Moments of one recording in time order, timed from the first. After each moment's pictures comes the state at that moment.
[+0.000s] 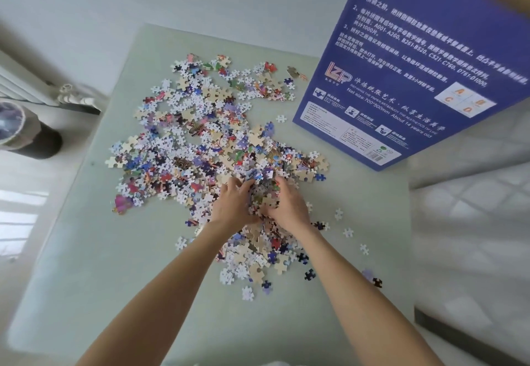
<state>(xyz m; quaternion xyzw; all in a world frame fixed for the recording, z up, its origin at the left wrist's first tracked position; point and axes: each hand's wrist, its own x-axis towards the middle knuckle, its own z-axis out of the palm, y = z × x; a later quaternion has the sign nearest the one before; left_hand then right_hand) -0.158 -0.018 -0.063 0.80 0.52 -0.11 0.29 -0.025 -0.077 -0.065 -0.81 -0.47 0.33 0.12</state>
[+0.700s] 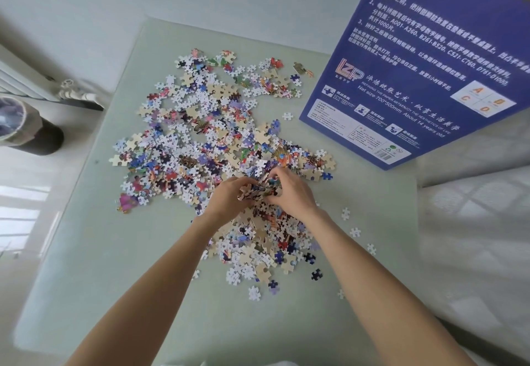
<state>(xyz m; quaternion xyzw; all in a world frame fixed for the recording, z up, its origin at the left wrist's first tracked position) -0.180 0.004 -0.061 0.79 0.47 0.01 0.40 -0.017 -0.050 -0.051 -0.76 -0.57 0.31 0.08</state>
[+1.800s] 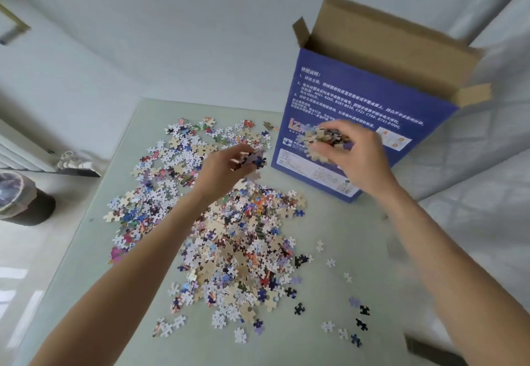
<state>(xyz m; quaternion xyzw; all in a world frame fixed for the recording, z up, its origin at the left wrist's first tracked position) -0.123 0.055 0.104 0.81 0.39 0.20 0.38 0.088 -0.067 0.182 -0.71 -0.57 0.14 0.39</state>
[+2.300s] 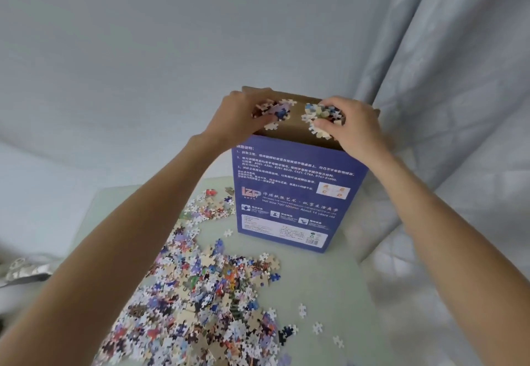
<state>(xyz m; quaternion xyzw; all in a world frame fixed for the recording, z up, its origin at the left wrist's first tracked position) 0.048 0.123 0.267 0.92 0.19 0.27 0.21 0.214 -0.031 0.260 -0.78 -0.52 -0.05 0.34</state>
